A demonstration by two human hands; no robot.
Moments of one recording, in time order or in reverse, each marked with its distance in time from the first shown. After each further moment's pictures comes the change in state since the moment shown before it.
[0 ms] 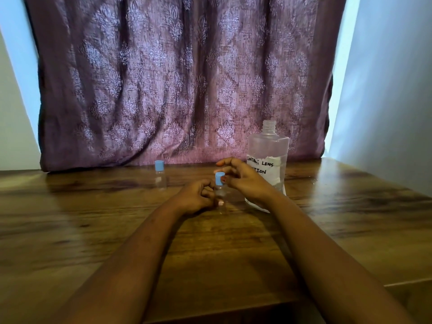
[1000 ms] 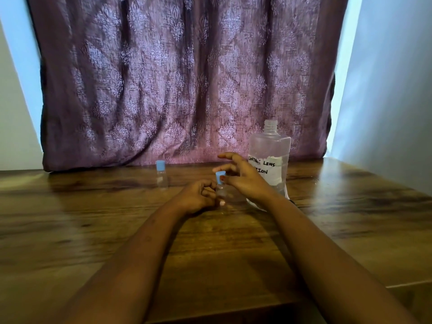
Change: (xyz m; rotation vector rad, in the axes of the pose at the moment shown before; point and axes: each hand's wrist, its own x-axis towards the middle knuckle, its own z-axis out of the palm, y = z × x) left_hand 0.002 -0.001 -0.002 0.017 -0.010 0.034; right_hand 0.004 -0.002 0.006 -0.020 0.049 -0.054
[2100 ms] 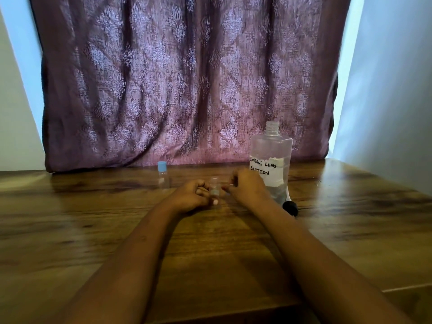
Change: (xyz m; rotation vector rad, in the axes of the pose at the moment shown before) left_hand -0.001 -0.003 -0.016 0.035 0.035 -0.031; right_hand 0.004 0.015 0.008 -0.786 0.208 0.143
